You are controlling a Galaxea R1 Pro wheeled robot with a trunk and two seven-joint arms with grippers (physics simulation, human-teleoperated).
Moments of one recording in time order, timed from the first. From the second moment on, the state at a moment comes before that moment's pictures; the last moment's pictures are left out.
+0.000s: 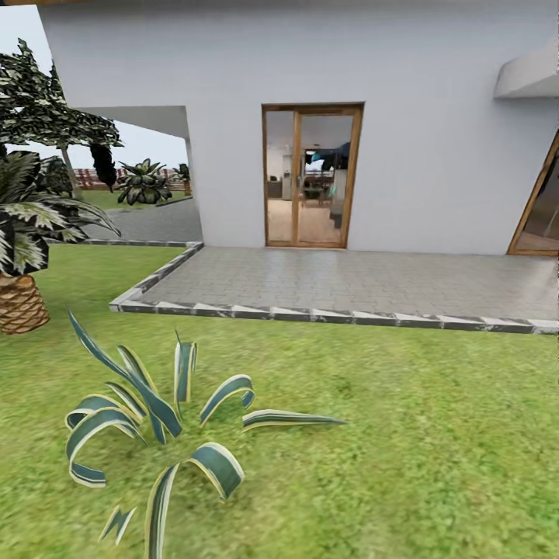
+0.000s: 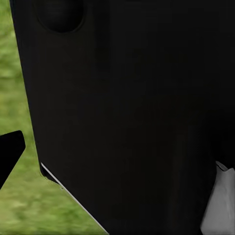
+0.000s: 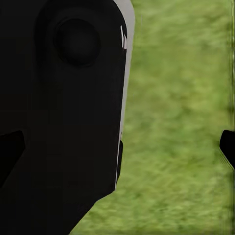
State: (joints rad) left arm 0.06 -0.05 0.00 -0.06 -0.01 -0.01 0.00; right arm -0.06 -0.06 0.01 0.05 0.07 -0.01 -0.01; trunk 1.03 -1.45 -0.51
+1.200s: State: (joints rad) left arm 0.06 -0.05 0.00 -0.06 -0.01 -0.01 0.00; right arm -0.06 -0.06 0.01 0.05 0.07 0.00 -0.01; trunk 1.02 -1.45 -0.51
